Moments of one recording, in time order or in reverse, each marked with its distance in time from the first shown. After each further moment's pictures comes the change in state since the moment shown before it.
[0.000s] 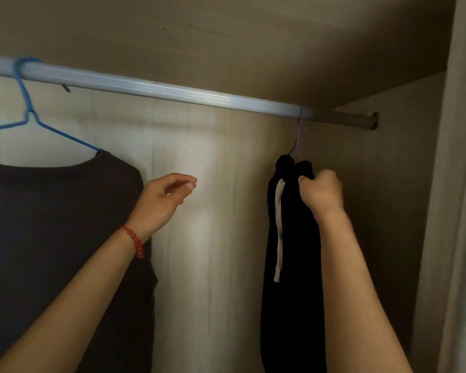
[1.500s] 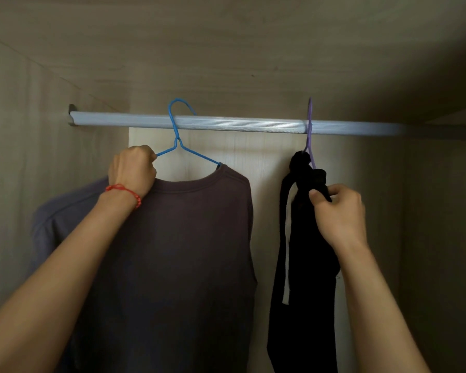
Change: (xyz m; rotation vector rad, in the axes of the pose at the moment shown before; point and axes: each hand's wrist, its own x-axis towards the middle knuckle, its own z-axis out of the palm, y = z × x) left_hand 0.029 0.041 -0.184 1.290 0.463 0.001; right_hand -0.062 -0.050 0.069 0.327 -0.043 -0.308
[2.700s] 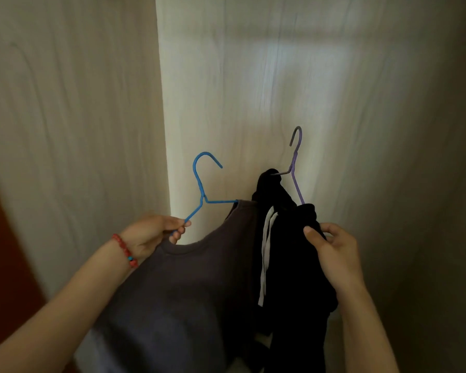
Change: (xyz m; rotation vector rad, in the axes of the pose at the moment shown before) left_hand -0.261 -0.036 0.002 -1.081 -0.897 -1.267; right_hand -0.156 0.119 0.006 0.251 -0.534 0.509
